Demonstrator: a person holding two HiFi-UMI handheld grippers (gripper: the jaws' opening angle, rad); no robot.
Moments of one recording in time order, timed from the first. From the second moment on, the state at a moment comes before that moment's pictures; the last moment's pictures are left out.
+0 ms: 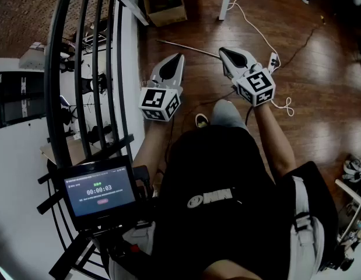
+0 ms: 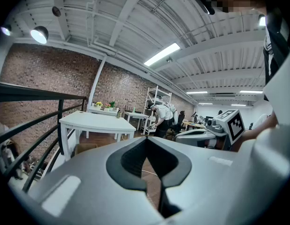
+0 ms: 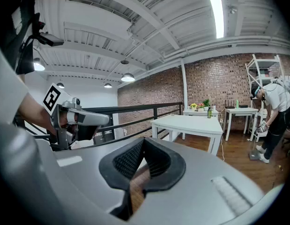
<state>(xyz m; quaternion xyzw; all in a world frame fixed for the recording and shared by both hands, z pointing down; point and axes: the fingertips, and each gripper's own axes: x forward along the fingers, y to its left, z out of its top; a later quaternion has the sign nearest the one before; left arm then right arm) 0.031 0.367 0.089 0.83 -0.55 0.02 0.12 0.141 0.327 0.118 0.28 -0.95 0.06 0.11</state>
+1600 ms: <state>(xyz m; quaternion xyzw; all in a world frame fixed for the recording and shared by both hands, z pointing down) -0.061 0.119 0.184 0.81 -0.54 0.08 0.21 0.062 0.064 0.199 0.19 -0.96 0.11 0.19</state>
